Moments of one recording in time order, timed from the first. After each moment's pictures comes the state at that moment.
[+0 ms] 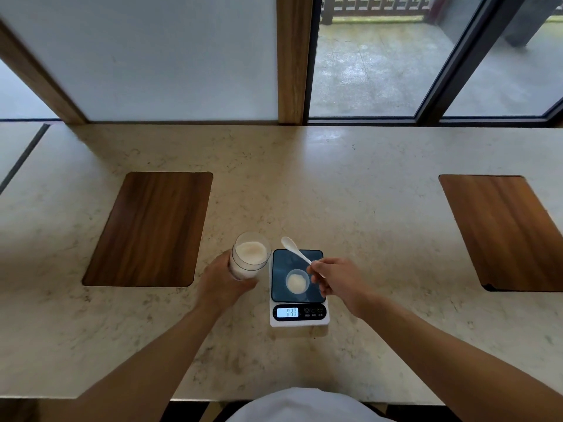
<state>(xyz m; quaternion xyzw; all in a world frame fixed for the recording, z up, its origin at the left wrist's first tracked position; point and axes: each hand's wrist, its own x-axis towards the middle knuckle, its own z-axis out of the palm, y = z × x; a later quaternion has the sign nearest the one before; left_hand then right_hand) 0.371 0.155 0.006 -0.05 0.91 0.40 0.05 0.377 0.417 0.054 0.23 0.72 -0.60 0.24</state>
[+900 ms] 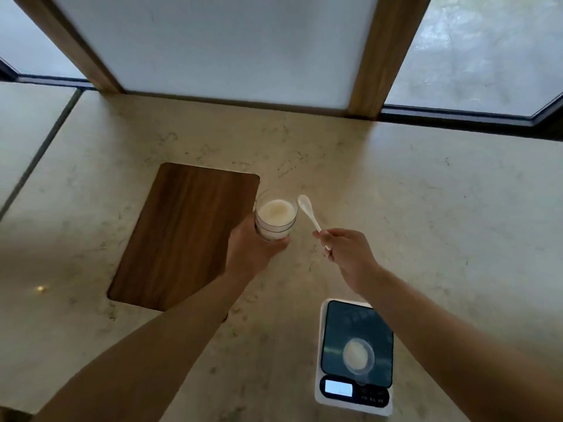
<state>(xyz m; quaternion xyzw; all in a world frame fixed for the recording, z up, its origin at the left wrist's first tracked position) 0.202 0.112 -0.018 -0.15 0.88 0.46 0.02 0.186 0.311 0.015 0.26 0.70 -0.63 0.23</state>
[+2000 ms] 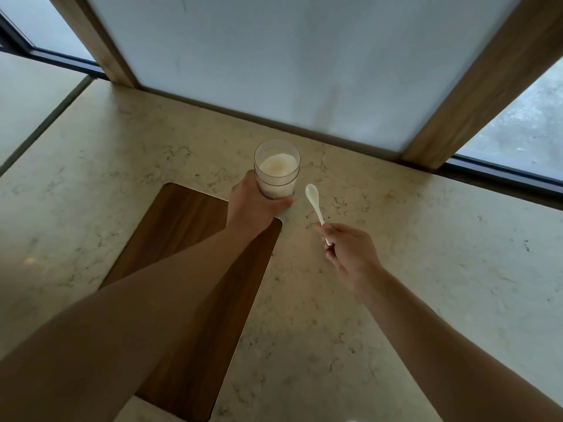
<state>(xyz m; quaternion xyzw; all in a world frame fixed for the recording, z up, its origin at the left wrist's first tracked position) 0.002 0.038 -0.056 -0.18 0.87 0.44 -0.08 0.027 0.237 -0.033 0.25 0.65 -0.68 0.23</state>
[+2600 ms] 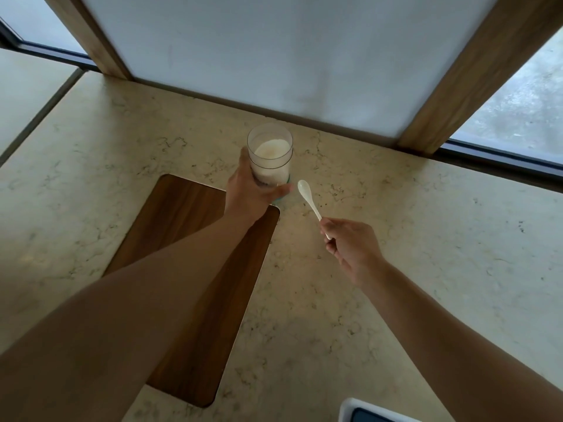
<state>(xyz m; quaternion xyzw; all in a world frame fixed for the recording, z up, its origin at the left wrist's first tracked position) 0.005 0.036 -0.052 -0.17 0.86 0.48 -0.05 0.040 0.247 -0.036 0.25 0.67 -0.66 0.22</state>
